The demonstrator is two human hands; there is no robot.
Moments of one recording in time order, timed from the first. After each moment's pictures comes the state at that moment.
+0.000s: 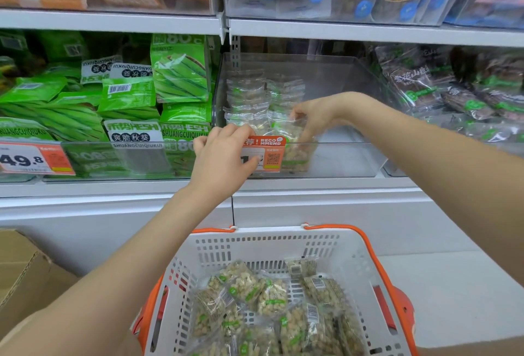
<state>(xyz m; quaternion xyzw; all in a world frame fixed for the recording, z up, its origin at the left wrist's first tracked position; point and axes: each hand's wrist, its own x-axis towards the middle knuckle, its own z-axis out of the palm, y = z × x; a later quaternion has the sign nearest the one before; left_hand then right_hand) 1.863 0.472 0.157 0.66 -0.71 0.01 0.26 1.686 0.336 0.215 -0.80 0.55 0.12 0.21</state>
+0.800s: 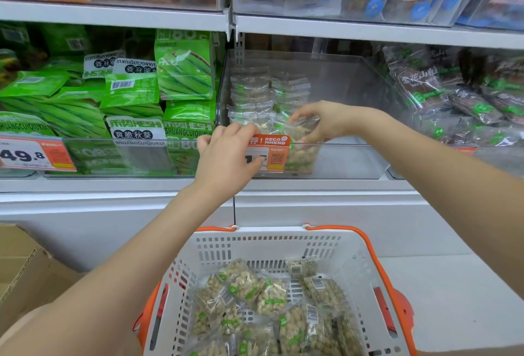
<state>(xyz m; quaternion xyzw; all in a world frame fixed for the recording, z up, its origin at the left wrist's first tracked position) 1.864 0.468 0.155 0.66 -0.71 0.01 0.26 1.671 0.344 0.200 -0.82 0.50 -0.03 0.27</state>
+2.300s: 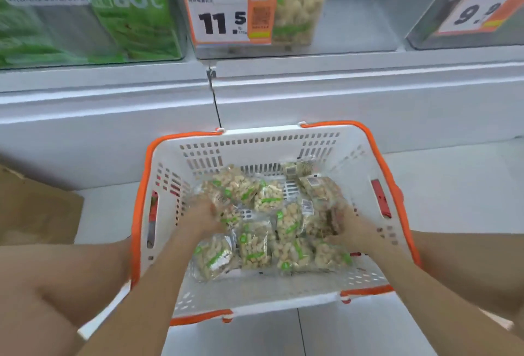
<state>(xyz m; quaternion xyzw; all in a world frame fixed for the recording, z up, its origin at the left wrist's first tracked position) 1.886 0.587 -0.109 0.75 -0.51 -0.42 -0.07 1.555 0.587 -0.133 -0.58 0.68 0.09 0.43</state>
